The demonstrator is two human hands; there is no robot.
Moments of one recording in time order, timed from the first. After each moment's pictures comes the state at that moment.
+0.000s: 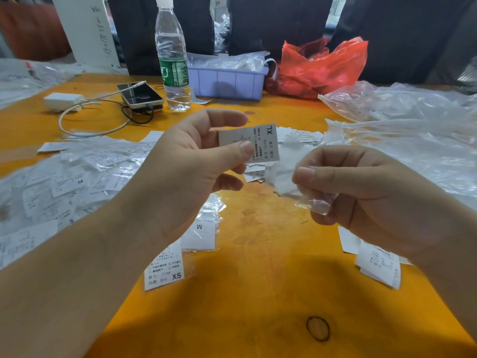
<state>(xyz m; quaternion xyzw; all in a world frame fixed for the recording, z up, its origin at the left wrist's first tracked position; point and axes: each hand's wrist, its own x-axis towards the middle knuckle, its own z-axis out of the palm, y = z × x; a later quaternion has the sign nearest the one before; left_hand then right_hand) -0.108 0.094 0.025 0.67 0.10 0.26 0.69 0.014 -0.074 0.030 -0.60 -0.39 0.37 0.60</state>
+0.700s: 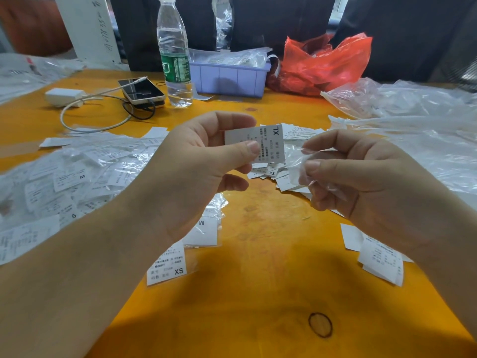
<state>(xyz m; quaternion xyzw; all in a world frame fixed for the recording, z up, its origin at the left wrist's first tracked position) -0.107 0.091 0.024 0.67 0.13 0.24 0.69 0.011 -0.071 0.029 -0.61 -0.34 0.31 0.65</state>
